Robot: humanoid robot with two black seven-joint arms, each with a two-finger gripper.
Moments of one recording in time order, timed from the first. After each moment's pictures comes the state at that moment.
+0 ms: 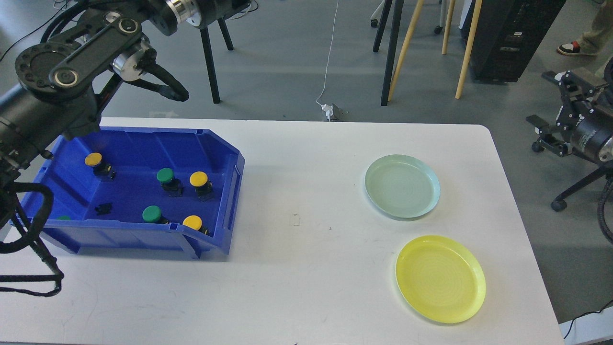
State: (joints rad) left arm -1.25 0.34 -0.56 -0.85 0.71 -0.26 -0.17; right arm 0.77 -0.78 0.37 0.70 -0.18 0.49 0.32
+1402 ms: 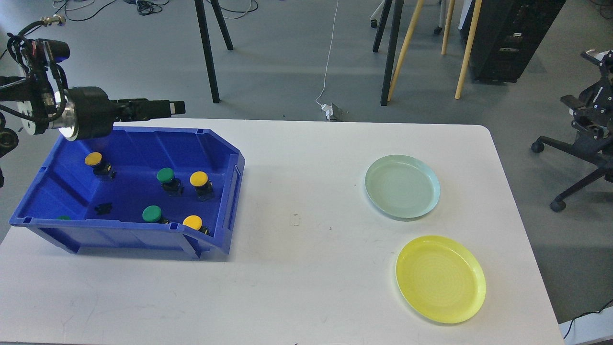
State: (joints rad) left arm -1.02 0.92 -0.30 -1.15 1.40 -0.47 -0.35; right arm 0.86 -0.84 0.34 0.65 -0.22 0.49 0.39
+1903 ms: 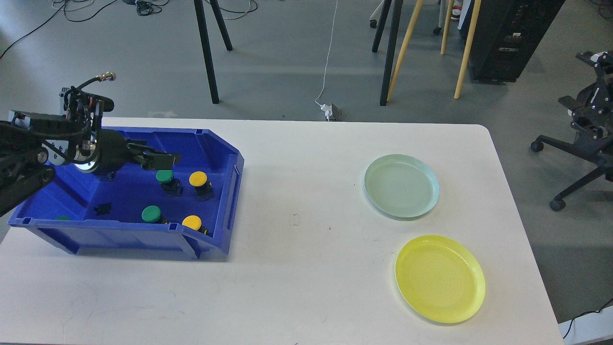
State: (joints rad) left arm -0.96 0.72 -0.24 -0.90 1.75 -0.40 -0.34; right arm 0.86 -0.84 0.34 0.66 -0.26 0.49 0.38
